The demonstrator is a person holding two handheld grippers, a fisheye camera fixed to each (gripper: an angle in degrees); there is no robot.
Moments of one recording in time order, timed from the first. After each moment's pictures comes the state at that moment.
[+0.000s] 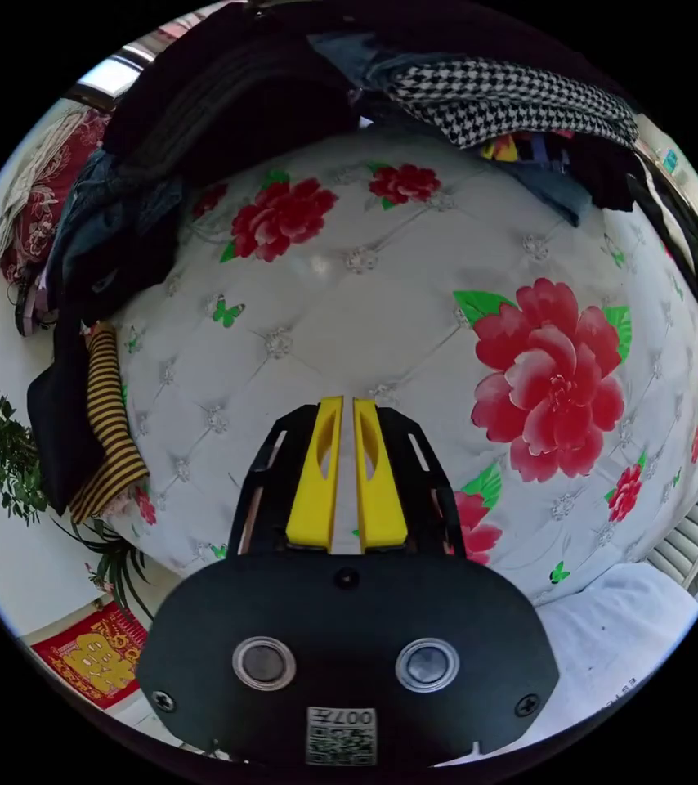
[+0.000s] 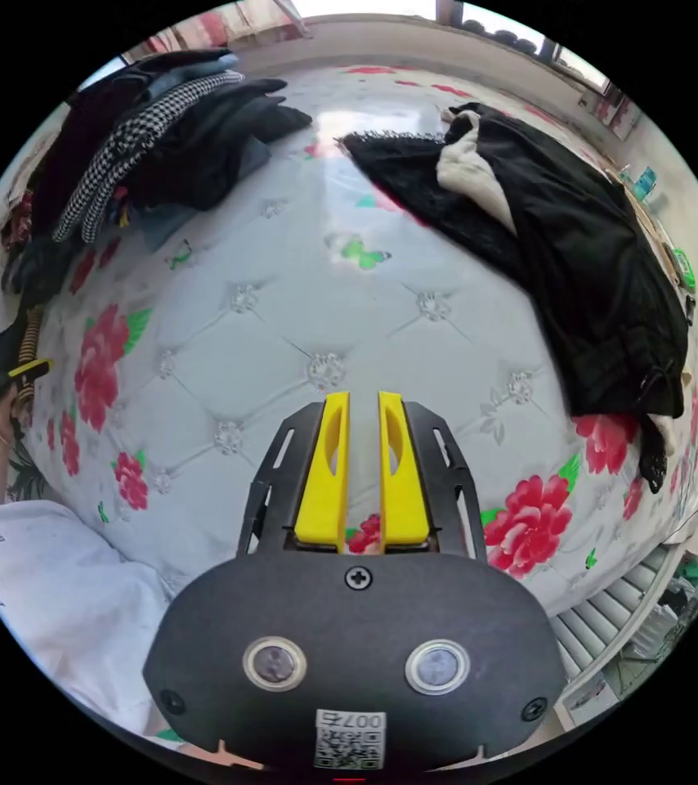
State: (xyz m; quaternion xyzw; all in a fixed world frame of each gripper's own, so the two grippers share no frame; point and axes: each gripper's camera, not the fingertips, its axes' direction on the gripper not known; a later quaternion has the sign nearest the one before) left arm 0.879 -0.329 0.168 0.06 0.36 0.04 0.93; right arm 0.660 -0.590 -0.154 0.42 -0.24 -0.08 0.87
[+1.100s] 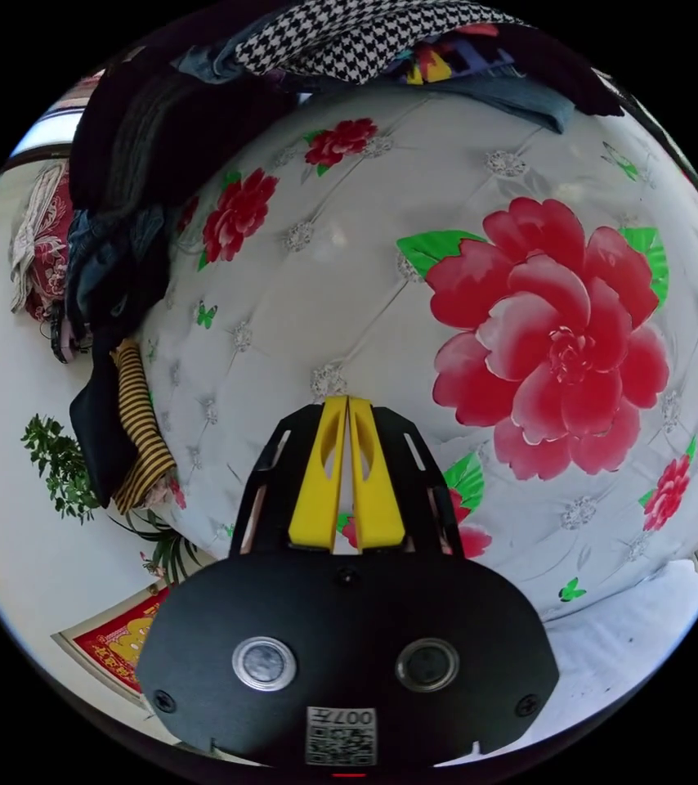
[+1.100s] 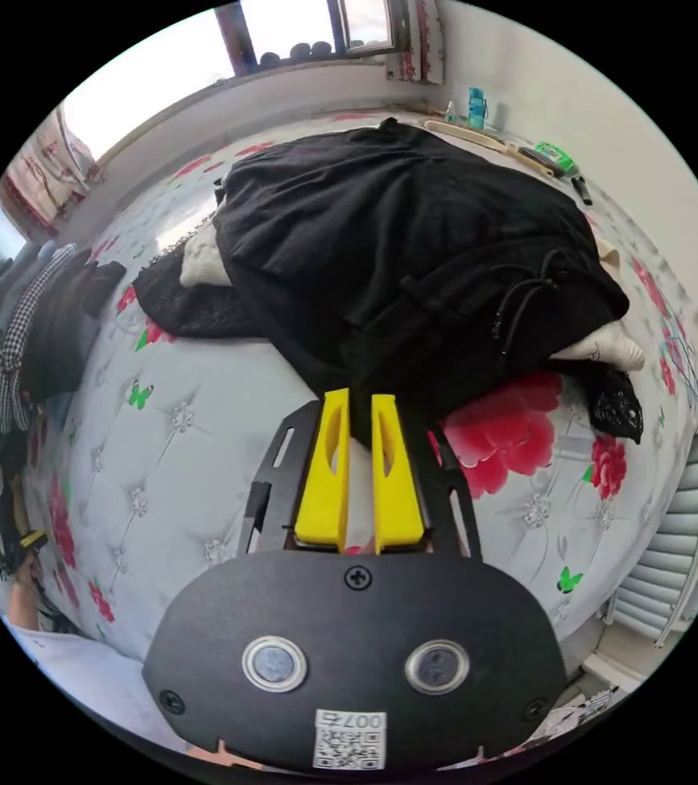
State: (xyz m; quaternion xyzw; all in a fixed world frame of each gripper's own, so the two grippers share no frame) left arm 0.971 -0.343 0.129 0.03 0.25 0.09 0.96; right arm 0.888 -0.630 -0.095 0.46 -0.31 0.14 0.82
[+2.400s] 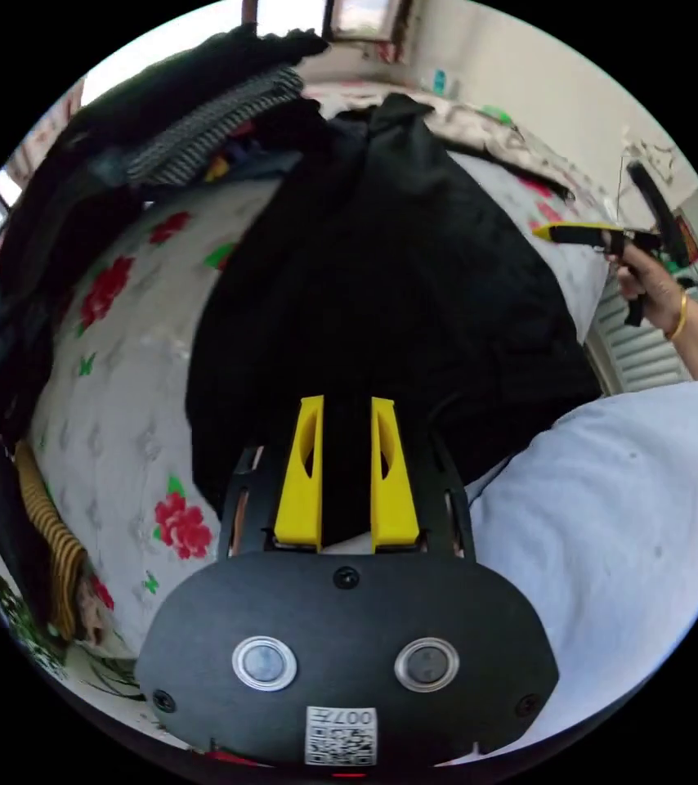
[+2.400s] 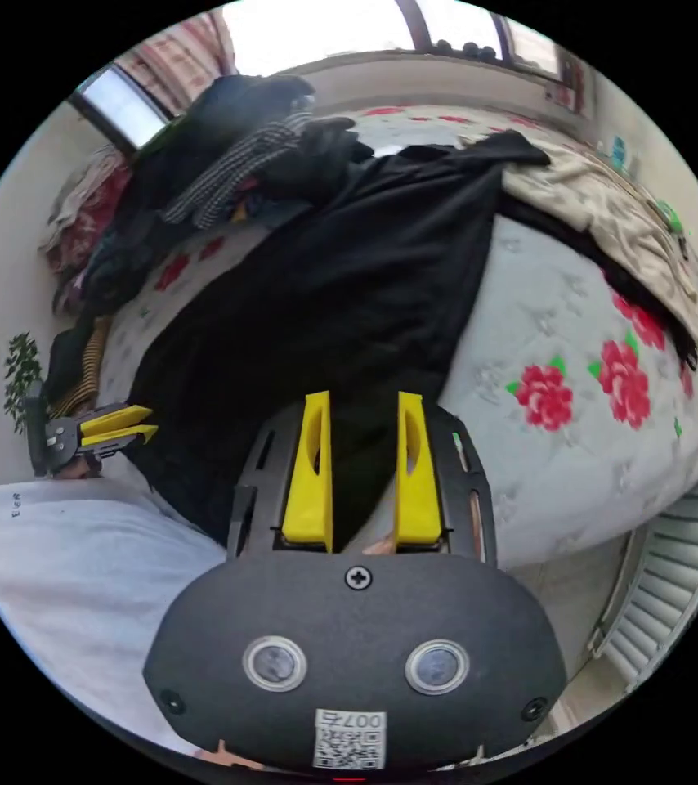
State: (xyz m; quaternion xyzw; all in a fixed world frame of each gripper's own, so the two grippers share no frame) left arm 0.858 -0.131 0.139 0.25 0.45 0.25 0.82; right arm 0.580 -0.326 -0.118 0.47 -0.34 -0.04 0.81
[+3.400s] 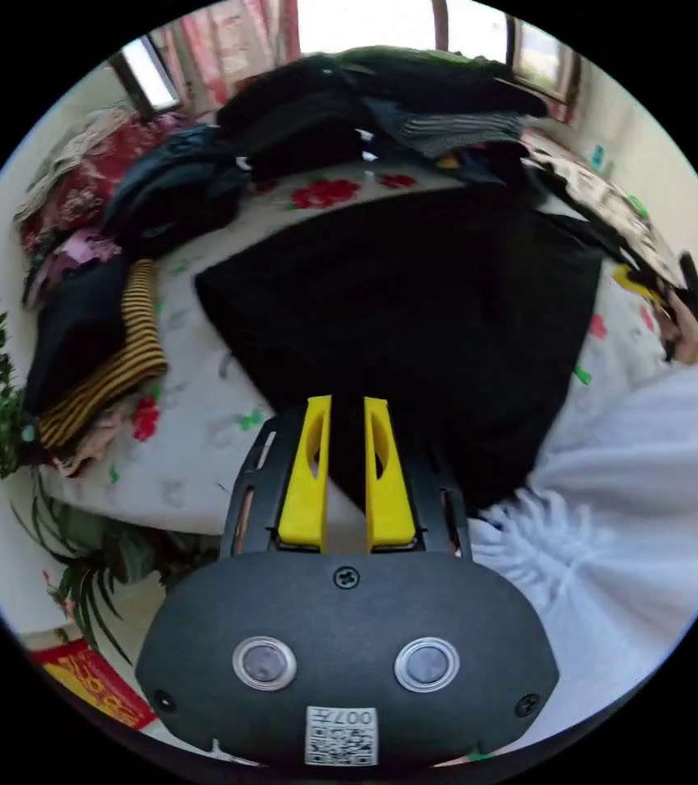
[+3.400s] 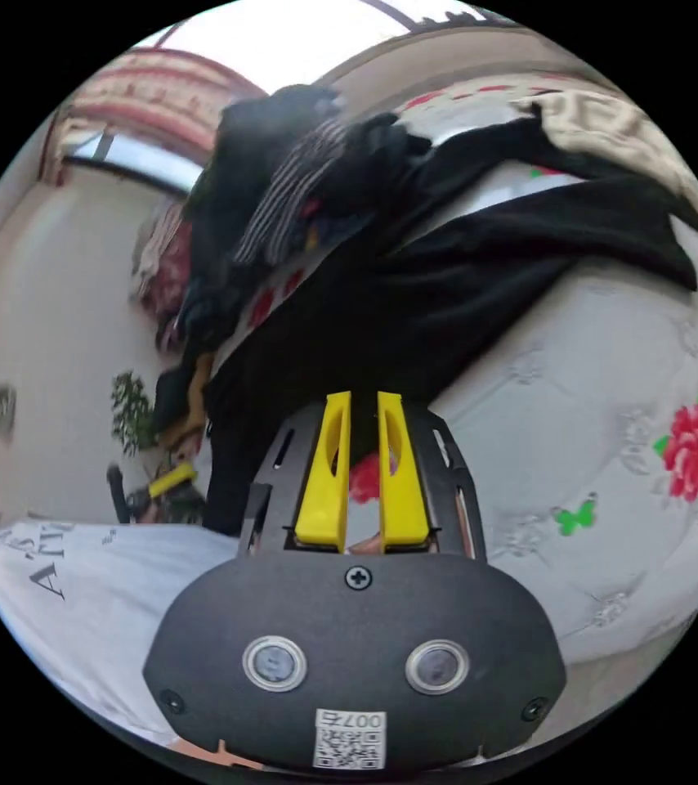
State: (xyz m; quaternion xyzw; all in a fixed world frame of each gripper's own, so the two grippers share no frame) left arm 0.728 -0.025 0.233 0.18 0.41 0.03 0.89; right arm 0.685 -0.401 -0.151 0.46 -0.52 -0.13 0.70
